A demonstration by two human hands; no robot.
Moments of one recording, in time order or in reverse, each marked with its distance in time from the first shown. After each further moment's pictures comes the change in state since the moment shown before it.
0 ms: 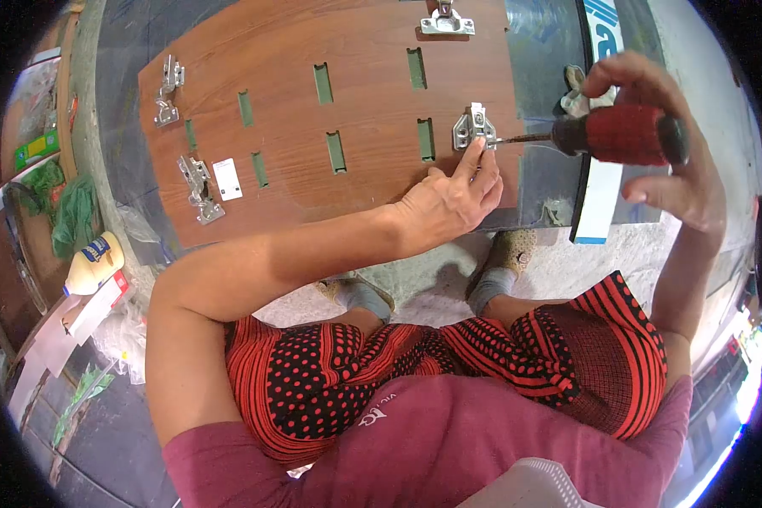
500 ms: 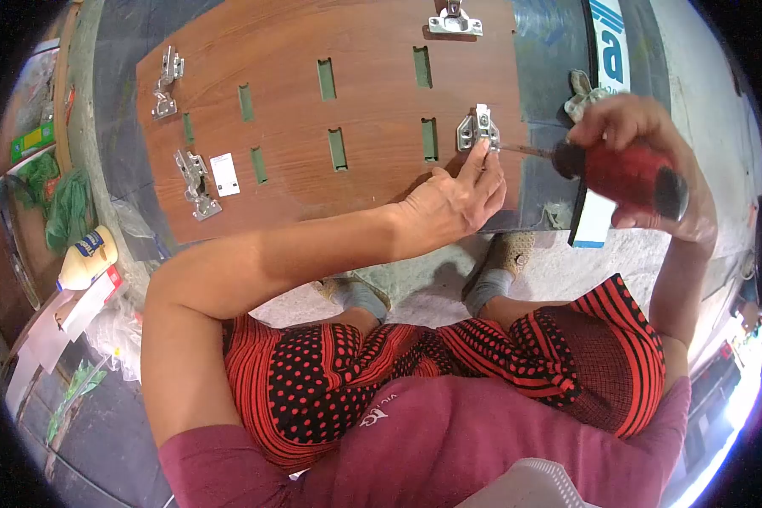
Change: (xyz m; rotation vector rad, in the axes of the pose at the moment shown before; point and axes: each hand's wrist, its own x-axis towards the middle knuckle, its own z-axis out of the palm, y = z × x) left_hand 0.000 -0.001 -0.004 0.024 -0.033 0.013; right_hand 0.004 0.027 0.006 0.192 -0.252 -0.226
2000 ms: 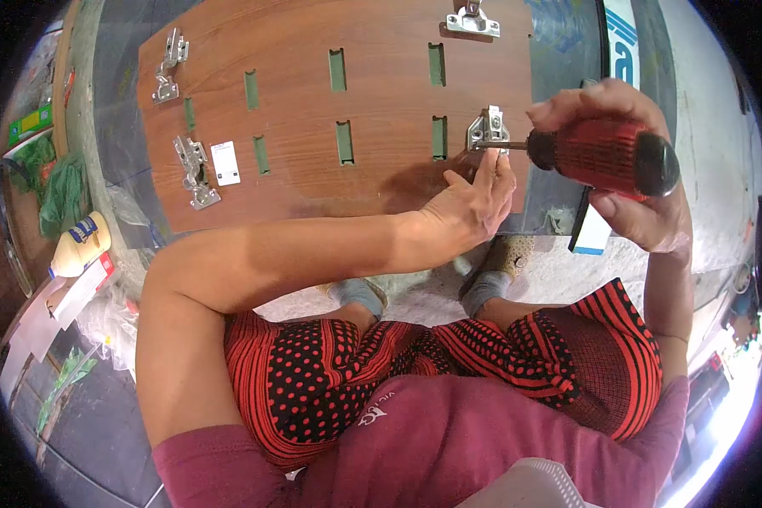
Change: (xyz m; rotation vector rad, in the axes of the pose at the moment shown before) left_hand 0.003 0.009 0.000 0.269 -0.056 0.096; right_hand 0.036 0.004 0.035 0.191 0.184 -0.051
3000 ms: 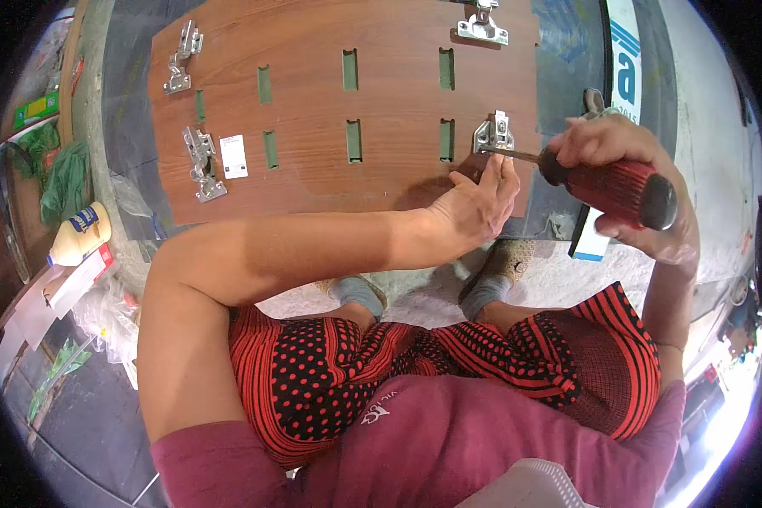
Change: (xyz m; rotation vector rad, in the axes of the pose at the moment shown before) left_hand 0.001 0.008 0.004 -0.069 -0.015 -0.092; right_hand 0.000 -0.016 -0.020 -0.312 -0.323 -0.045
